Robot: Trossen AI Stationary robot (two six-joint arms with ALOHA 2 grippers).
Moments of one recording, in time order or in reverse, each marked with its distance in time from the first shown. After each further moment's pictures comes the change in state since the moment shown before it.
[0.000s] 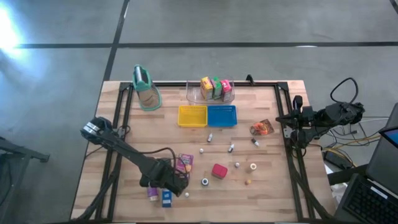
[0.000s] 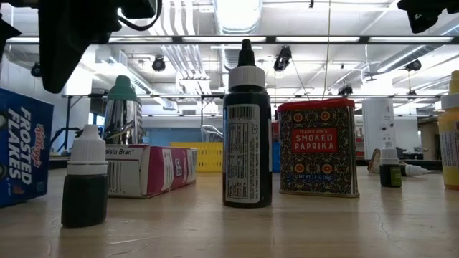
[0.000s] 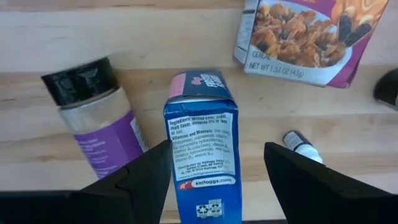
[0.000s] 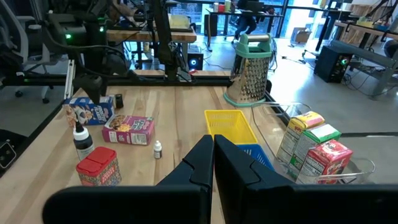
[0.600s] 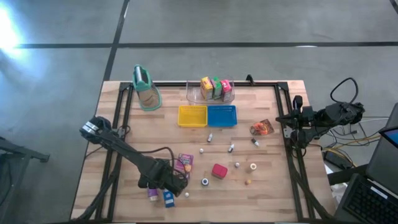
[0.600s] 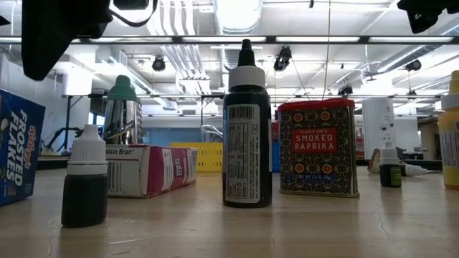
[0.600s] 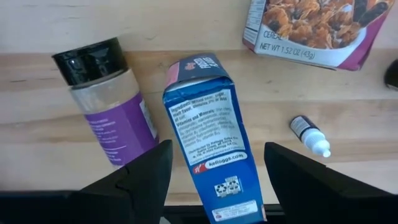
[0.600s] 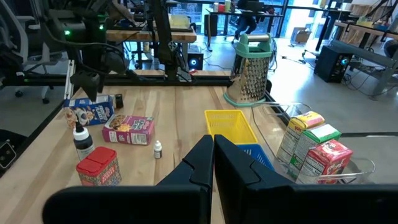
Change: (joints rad) left arm 0.000 -0.014 0.012 -0.017 0.050 -0.012; right arm 0.000 0.000 0.000 0.000 0.000 0.000
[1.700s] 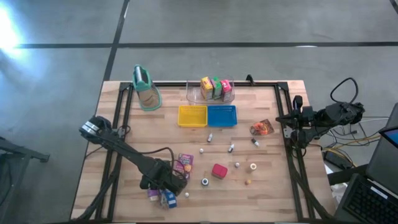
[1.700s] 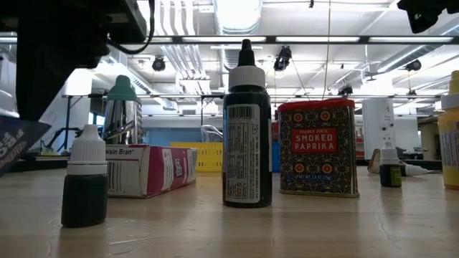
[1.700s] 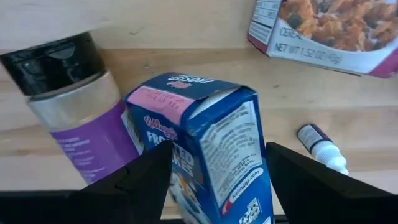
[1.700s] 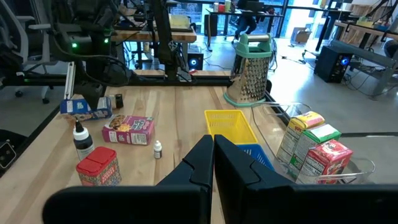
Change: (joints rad) left arm -0.003 -0.003 -0.151 0.196 0.020 -0.017; right arm 0.000 0.000 0.000 0.000 0.000 -0.001
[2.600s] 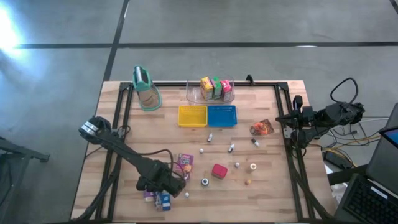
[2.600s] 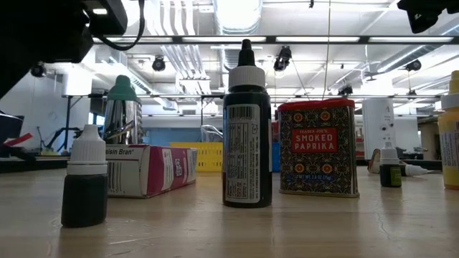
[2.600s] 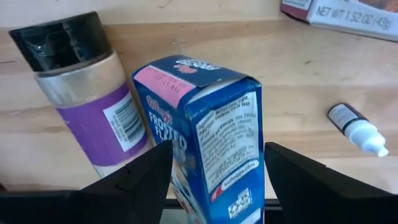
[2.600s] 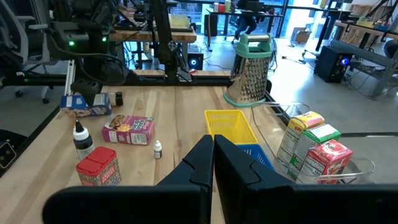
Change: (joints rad) left arm -0.016 -0.008 0.032 -0.062 0.077 0.006; right arm 0.000 0.000 0.000 0.000 0.000 0.000
